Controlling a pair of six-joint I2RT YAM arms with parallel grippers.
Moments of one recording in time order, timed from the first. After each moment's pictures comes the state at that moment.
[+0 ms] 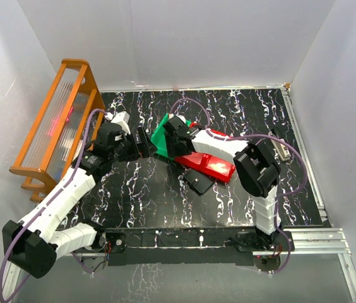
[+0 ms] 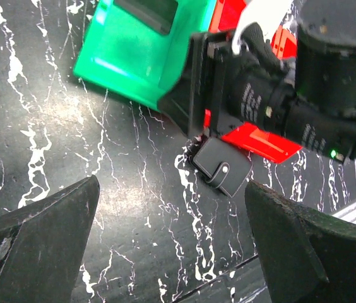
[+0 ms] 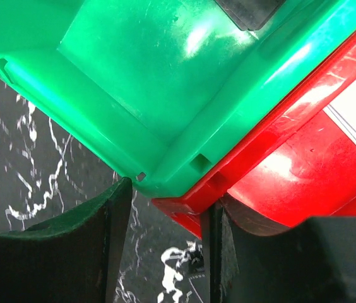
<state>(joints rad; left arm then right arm) -0.46 1.08 0.91 -0.44 0.11 -0.58 0.74 2.02 1.54 -0.53 0.16 0.52</state>
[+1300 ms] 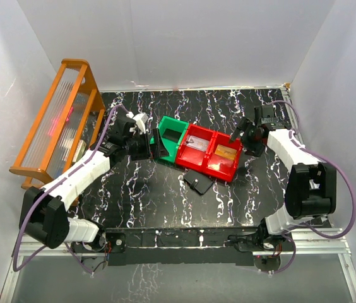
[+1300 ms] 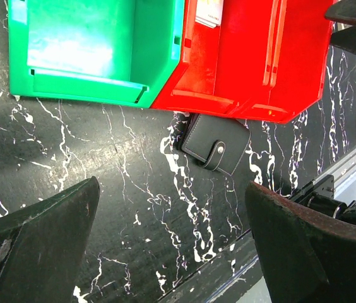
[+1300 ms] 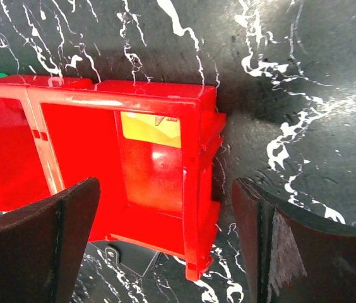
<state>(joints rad) -0.46 1.34 0.98 -0.40 0.32 -0.52 0.04 1.53 1.10 -0.58 -0.14 0.58</state>
